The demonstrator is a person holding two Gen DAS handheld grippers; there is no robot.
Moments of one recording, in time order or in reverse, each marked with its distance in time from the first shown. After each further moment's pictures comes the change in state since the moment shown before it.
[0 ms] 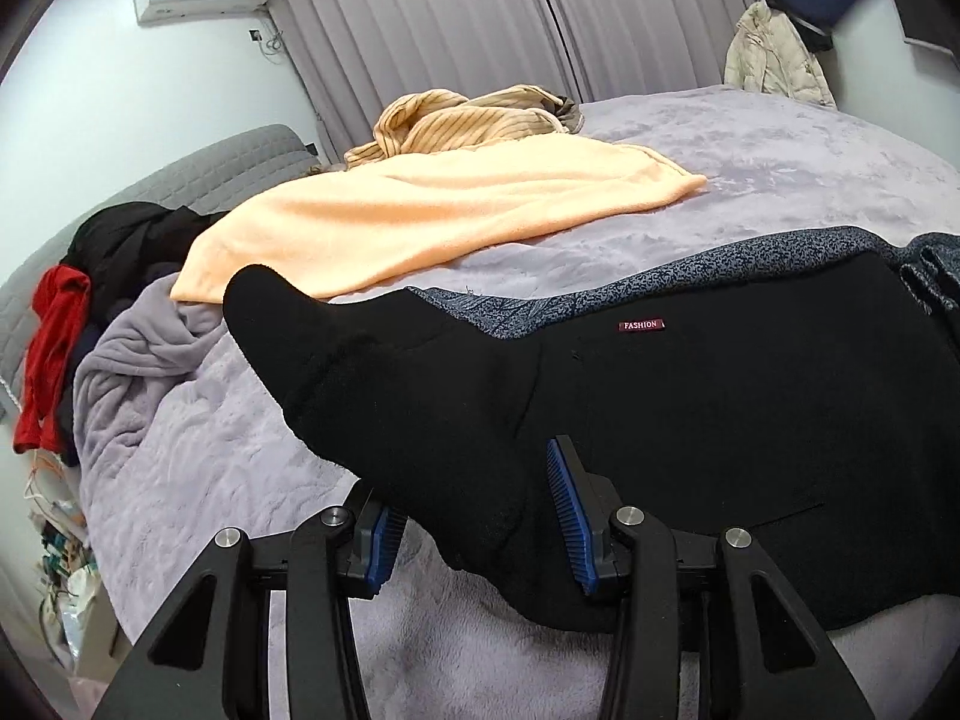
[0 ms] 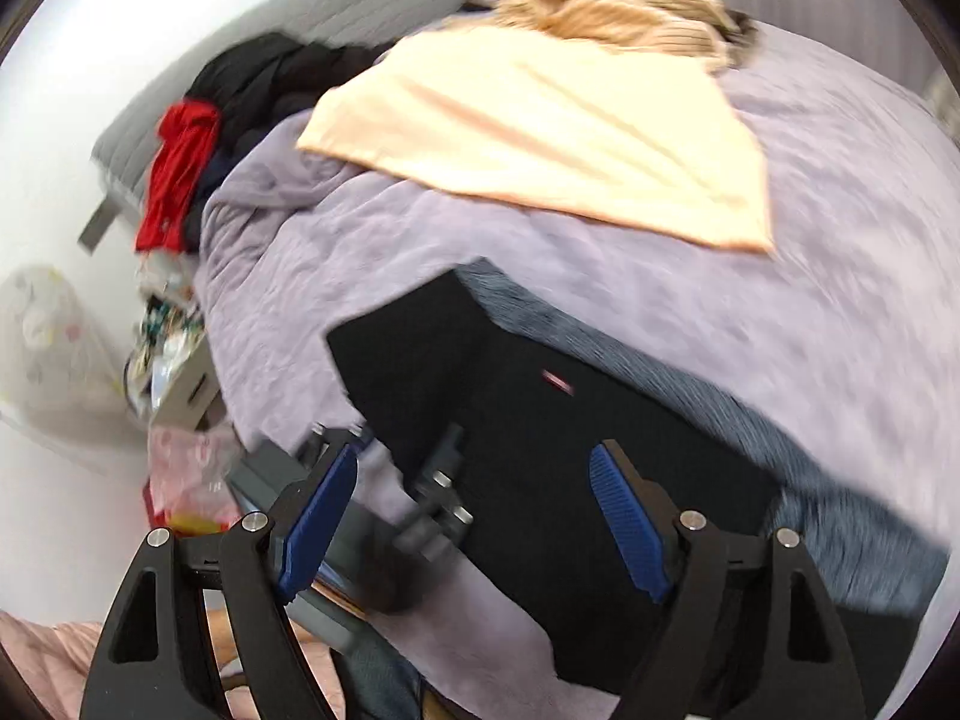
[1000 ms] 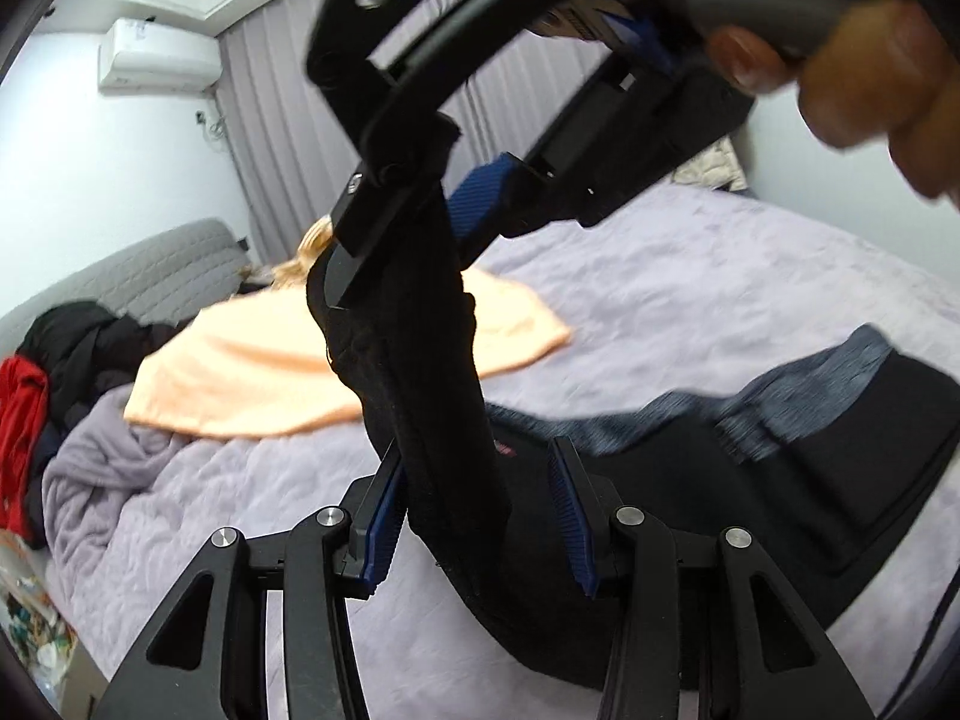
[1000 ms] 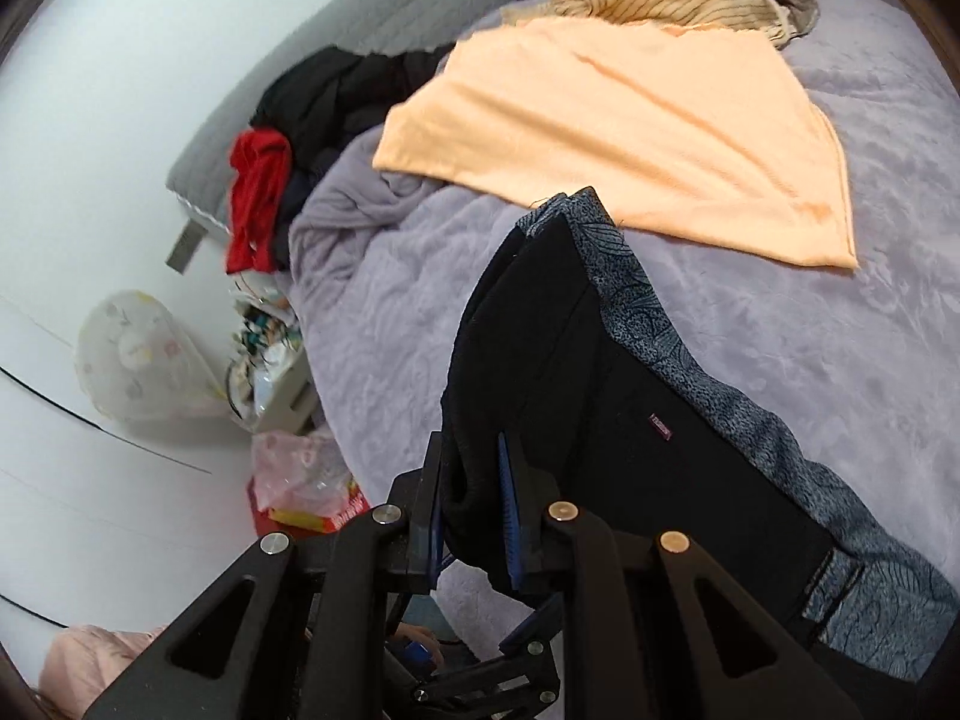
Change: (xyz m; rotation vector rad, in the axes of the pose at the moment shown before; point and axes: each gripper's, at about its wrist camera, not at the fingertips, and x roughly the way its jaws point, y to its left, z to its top) left arm -0.106 -0.037 0.064 0.053 -0.243 -0.216; right arm -0.026 -0.043 0.004 0.085 -0.031 0.299
